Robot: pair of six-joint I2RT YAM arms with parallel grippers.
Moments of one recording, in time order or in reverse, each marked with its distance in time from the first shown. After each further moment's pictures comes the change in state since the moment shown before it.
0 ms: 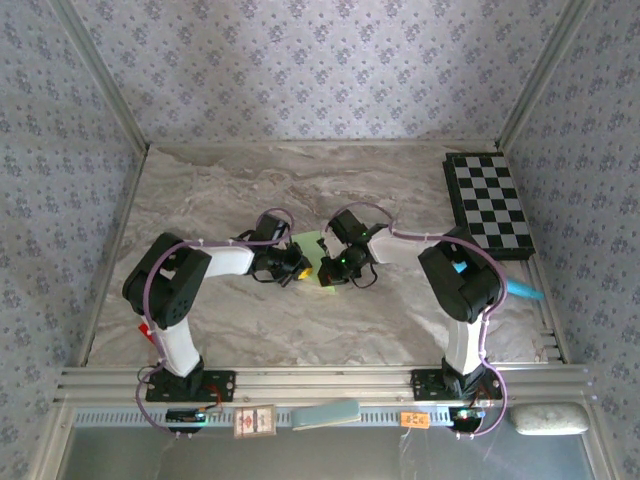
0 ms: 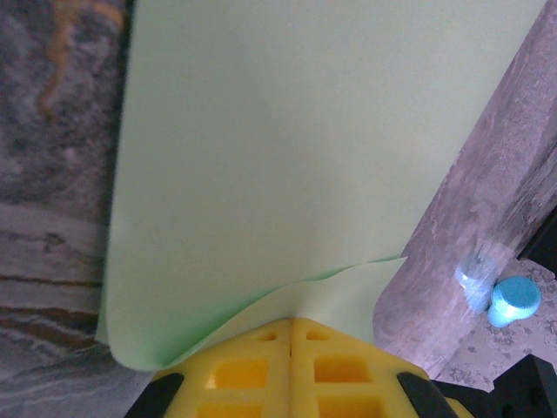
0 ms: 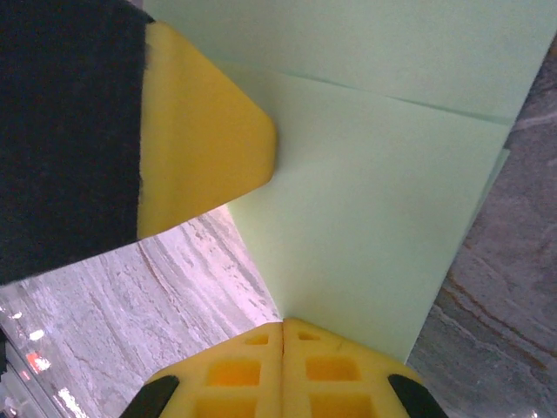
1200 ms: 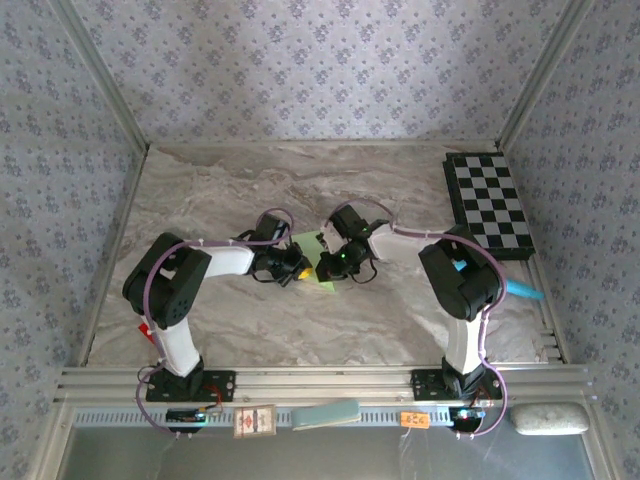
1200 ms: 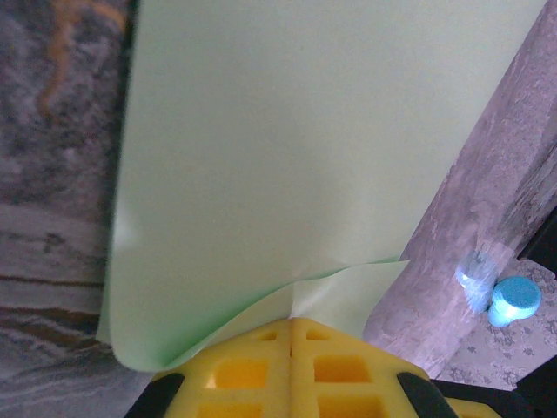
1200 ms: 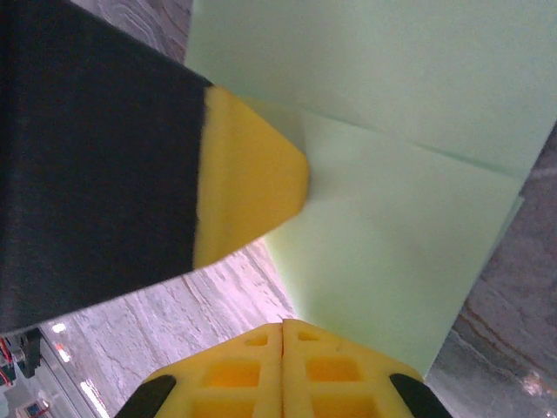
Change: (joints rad) left arm 0.000 0.000 0.000 -0.001 0.000 0.000; right arm -0.018 0.011 0.039 -0.003 -0.055 -0.003
